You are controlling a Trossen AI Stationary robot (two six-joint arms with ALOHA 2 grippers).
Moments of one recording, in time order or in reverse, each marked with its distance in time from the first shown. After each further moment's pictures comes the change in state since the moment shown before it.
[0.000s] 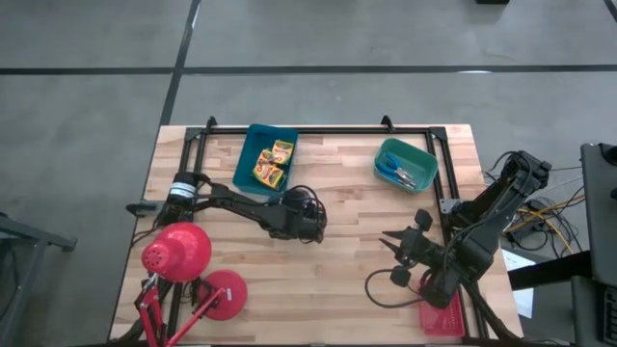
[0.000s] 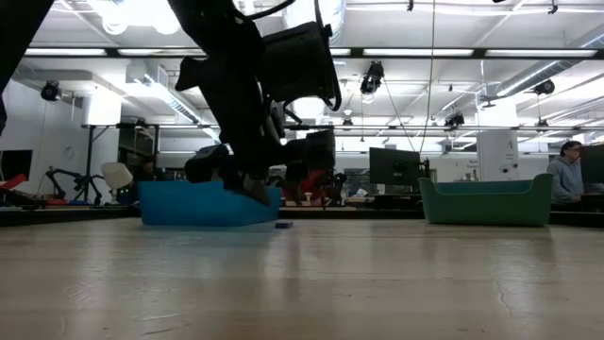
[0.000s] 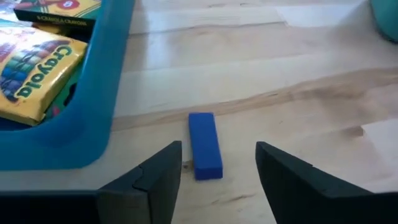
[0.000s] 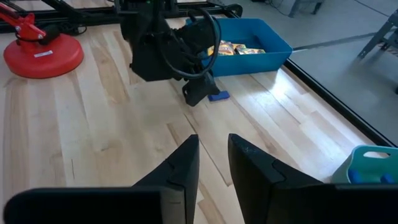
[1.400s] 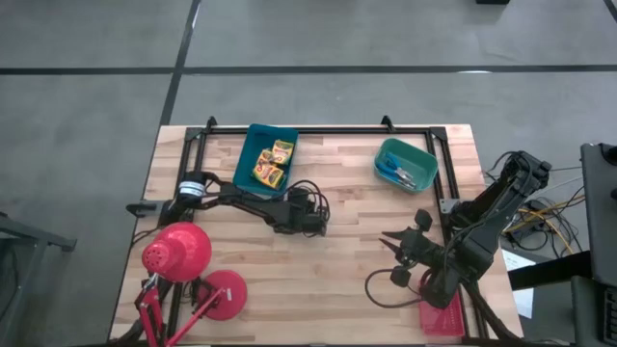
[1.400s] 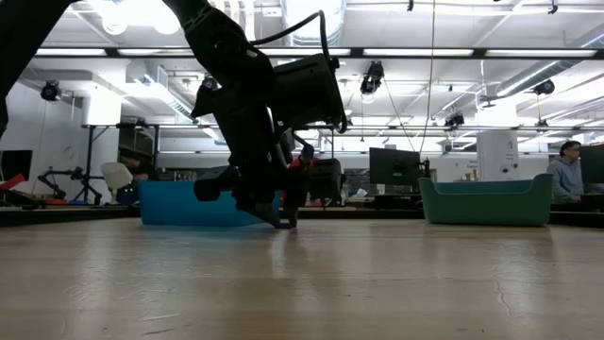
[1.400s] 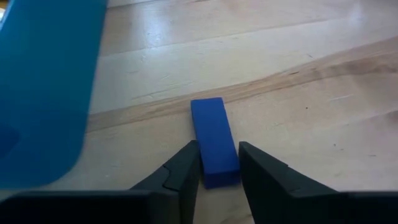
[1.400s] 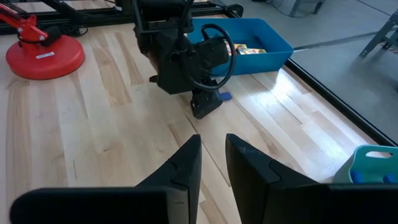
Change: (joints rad) left arm 0.054 0.075 -0.001 0.086 0.097 0.108; right arm 0.000 0.000 0.000 0.008 0.000 0.000
